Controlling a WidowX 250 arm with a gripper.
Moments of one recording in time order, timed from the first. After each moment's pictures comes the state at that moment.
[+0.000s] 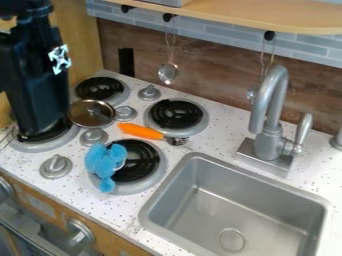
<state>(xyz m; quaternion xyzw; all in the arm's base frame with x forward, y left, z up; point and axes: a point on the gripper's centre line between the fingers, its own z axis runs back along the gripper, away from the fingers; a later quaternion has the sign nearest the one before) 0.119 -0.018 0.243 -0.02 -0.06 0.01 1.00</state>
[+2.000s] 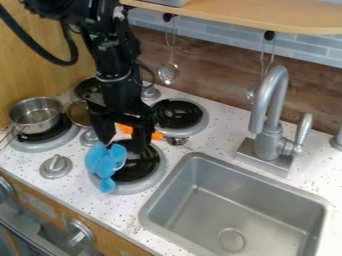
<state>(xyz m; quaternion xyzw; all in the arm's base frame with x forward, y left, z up) 0.279 0.102 0.093 0.01 -0.11 0.14 0.98</state>
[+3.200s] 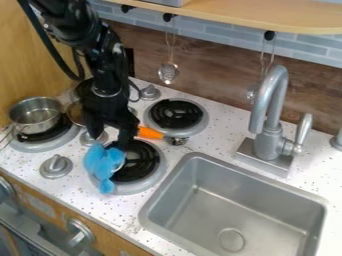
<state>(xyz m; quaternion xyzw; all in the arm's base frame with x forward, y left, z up) 0.311 0.183 0.041 0.09 -0.10 0.16 0.98</state>
